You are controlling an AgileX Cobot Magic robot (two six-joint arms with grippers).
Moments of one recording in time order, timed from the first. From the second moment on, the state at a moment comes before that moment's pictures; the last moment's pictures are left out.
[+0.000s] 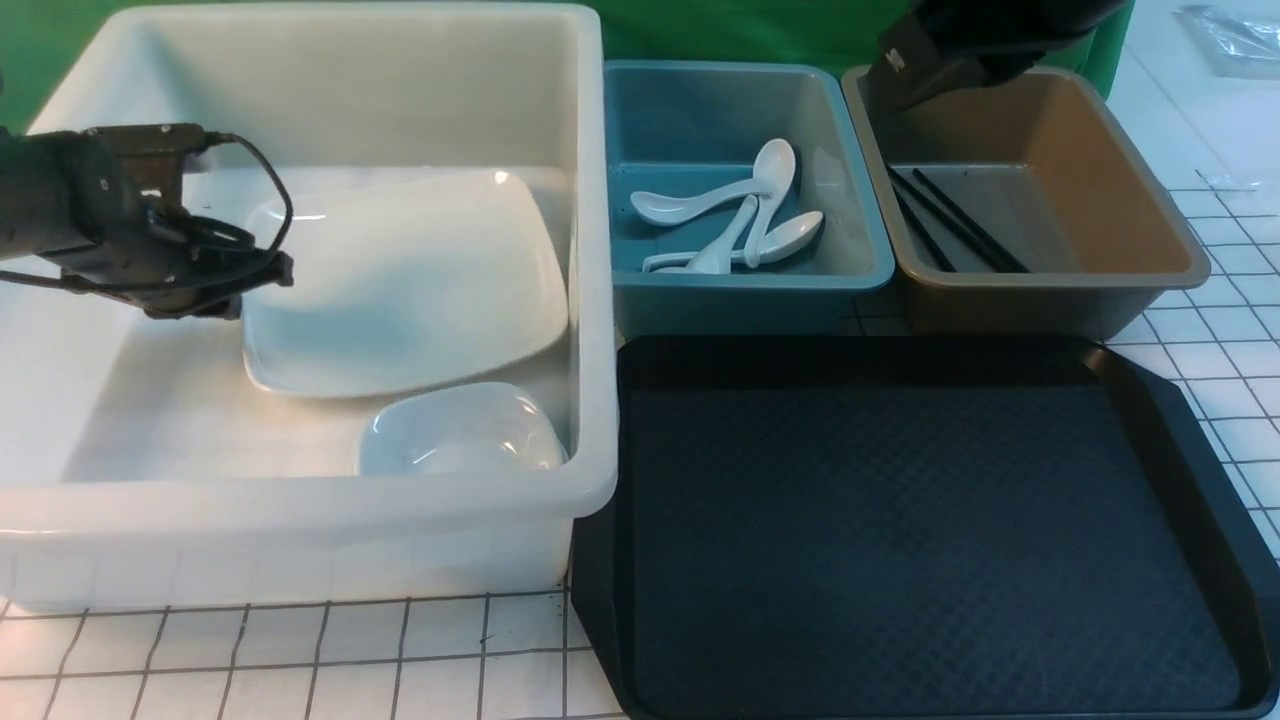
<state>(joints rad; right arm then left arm) 0.45 1.71 -1.97 0.21 1.22 -0.28 0.12 2.07 -1.46 -0.18 0.37 0.21</state>
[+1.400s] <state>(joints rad) 0.45 0.38 -1.05 -0.37 0.58 0.27 0.12 0.53 -1.03 -0.44 0.83 0.31</state>
